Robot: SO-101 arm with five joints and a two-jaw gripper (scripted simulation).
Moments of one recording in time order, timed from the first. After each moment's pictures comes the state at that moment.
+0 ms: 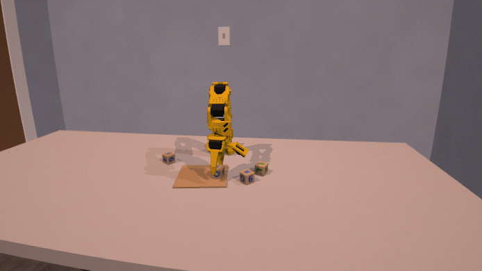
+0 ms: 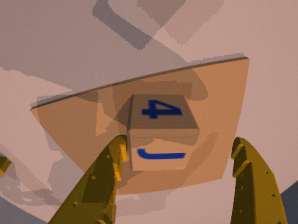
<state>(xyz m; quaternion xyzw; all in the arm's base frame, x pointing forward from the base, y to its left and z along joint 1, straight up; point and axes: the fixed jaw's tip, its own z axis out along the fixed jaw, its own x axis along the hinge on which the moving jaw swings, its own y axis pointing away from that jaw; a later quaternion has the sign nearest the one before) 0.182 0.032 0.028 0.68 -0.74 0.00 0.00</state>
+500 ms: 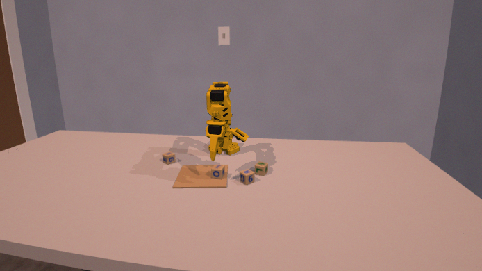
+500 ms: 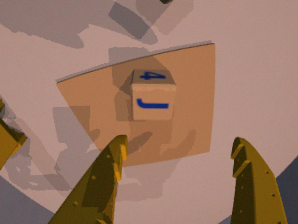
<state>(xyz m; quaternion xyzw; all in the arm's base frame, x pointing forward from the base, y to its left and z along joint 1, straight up) 0.184 0.033 0.070 0.68 -0.74 0.00 0.00</state>
